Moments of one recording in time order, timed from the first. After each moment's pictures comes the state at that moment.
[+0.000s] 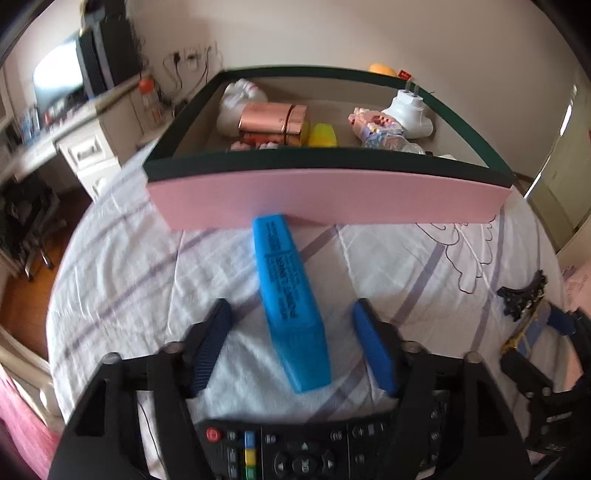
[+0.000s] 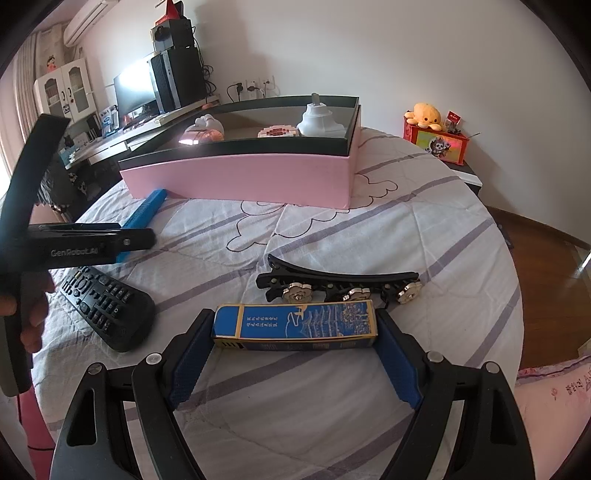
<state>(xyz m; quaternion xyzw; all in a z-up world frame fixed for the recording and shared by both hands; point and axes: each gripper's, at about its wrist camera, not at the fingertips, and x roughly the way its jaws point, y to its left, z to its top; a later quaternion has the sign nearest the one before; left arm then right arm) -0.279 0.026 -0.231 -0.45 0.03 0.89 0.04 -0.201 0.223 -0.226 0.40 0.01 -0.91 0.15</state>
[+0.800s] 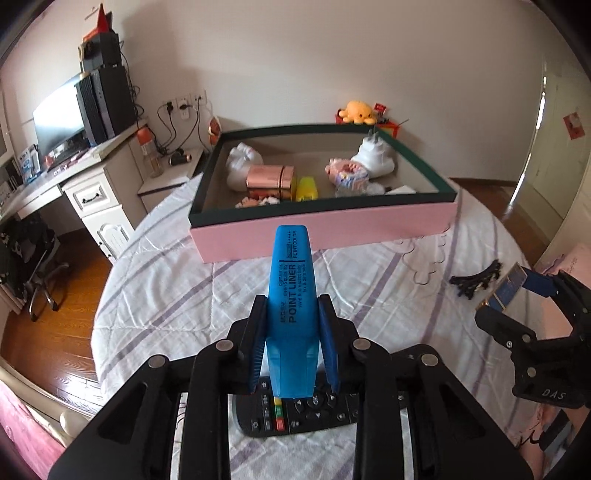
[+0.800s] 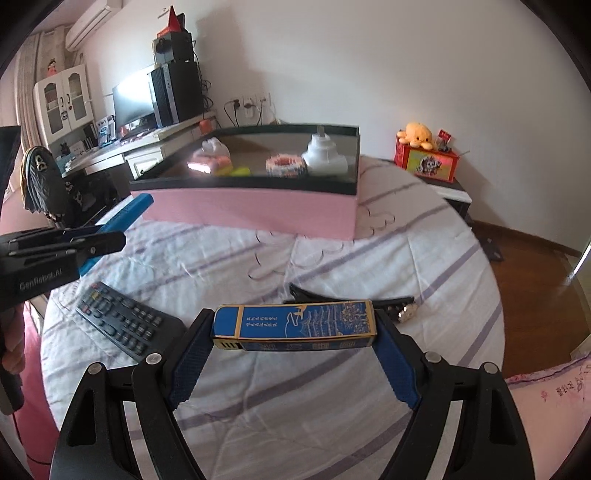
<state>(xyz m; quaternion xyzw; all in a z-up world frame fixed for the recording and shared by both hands) -0.225 0.014 -0.175 -0.38 0.04 0.92 0.07 -0.182 0.208 -0.190 0.36 0.02 -0.93 0.13</state>
